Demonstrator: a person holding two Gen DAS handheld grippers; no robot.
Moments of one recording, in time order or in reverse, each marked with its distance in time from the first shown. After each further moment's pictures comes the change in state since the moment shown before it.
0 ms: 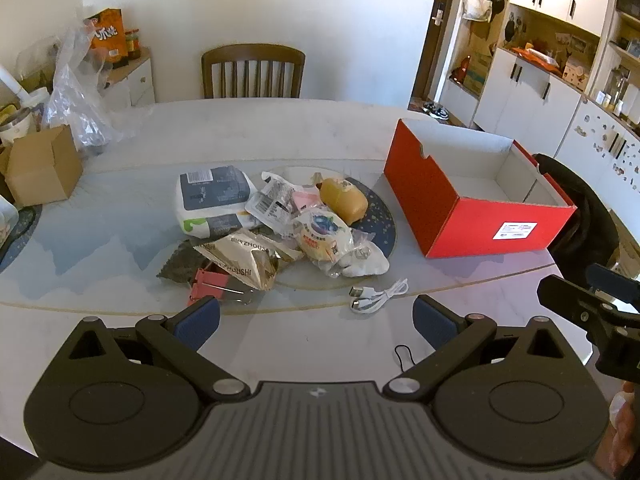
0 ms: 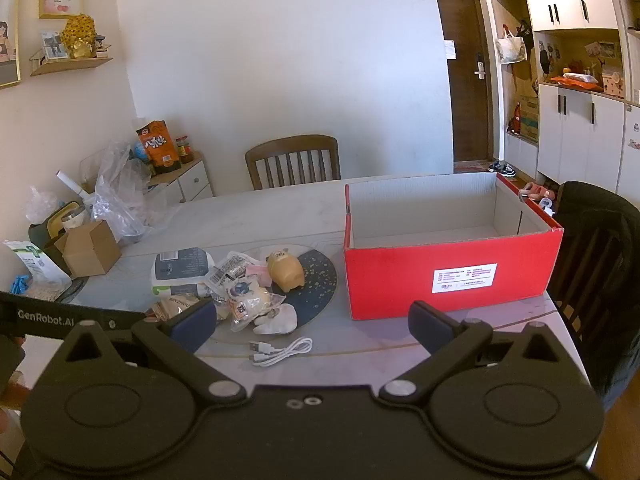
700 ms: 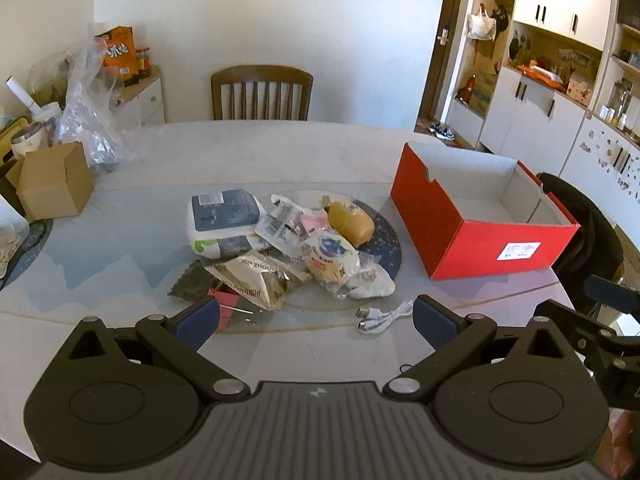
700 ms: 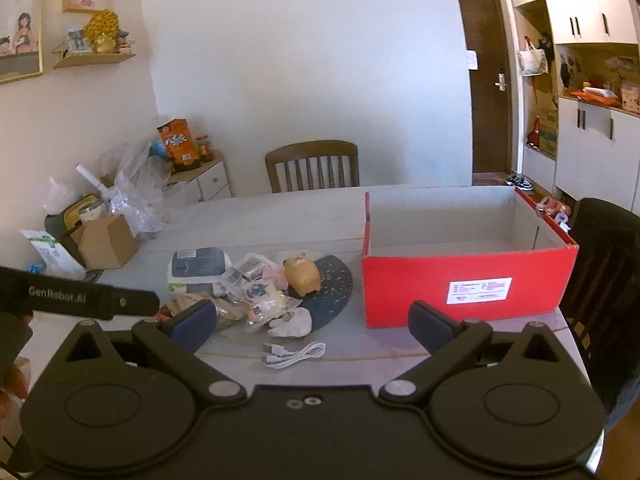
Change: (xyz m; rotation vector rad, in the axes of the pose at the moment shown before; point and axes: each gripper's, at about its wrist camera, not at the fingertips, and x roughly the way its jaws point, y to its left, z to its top) left arm -0.008 0.002 0.001 -0.006 -0.072 0.020; right arm -0.004 0.003 0.001 -0.052 -0.015 0.056
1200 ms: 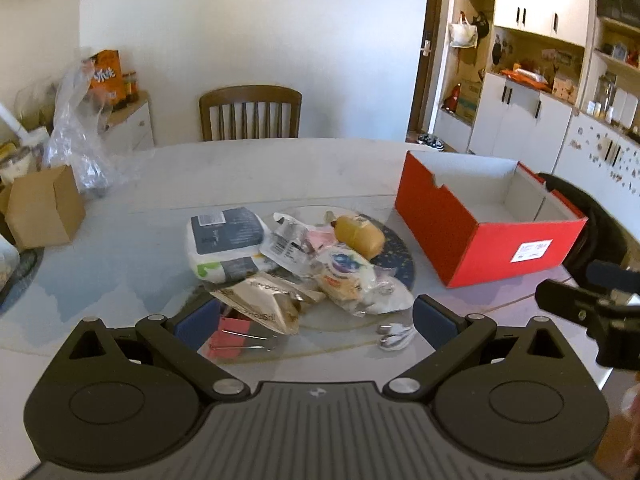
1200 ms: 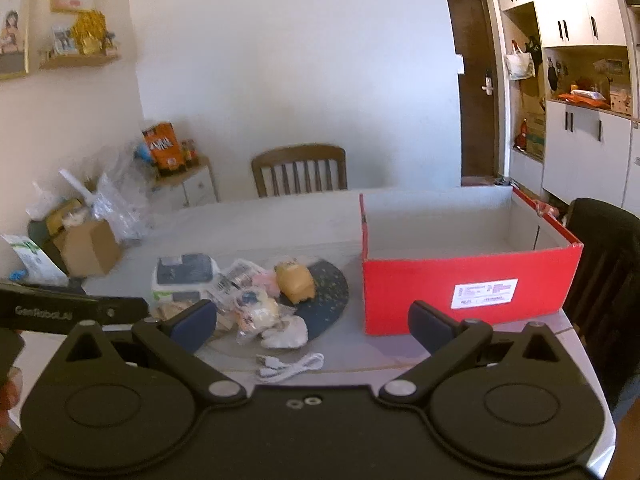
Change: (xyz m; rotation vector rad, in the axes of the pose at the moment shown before) left arm 0.026 0.020 -0.005 0.076 -0.062 -0.026; right arm 0.028 0.010 -0.005 0.012 -0.011 -0.067
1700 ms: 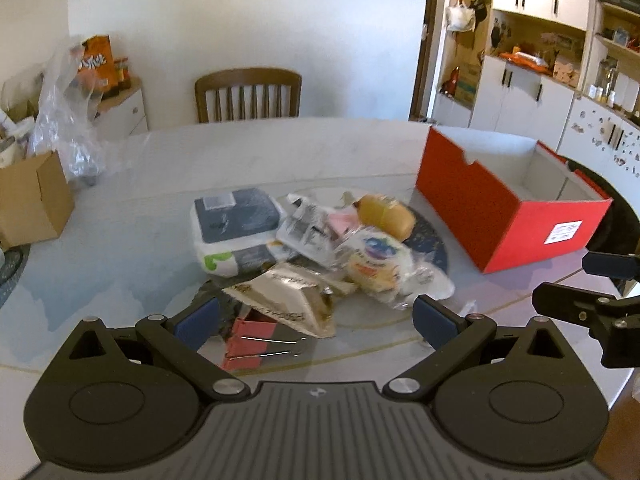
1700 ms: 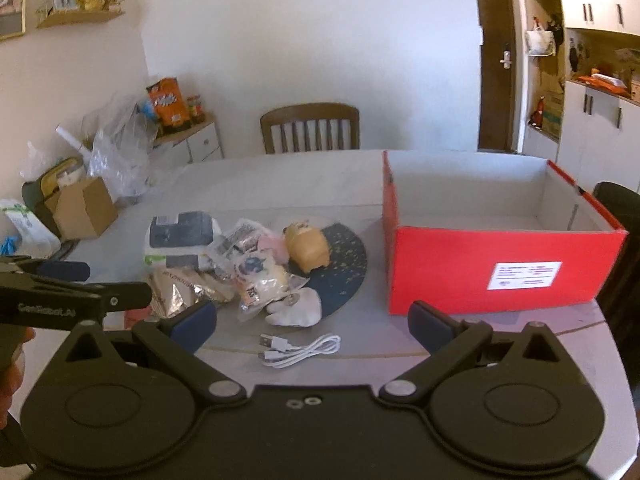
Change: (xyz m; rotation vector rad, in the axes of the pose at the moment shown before) left arm 0.051 0.035 -0.006 0.011 0.049 -0.012; right arm 0.055 0.016 -0.004 -0.044 0.122 0.029
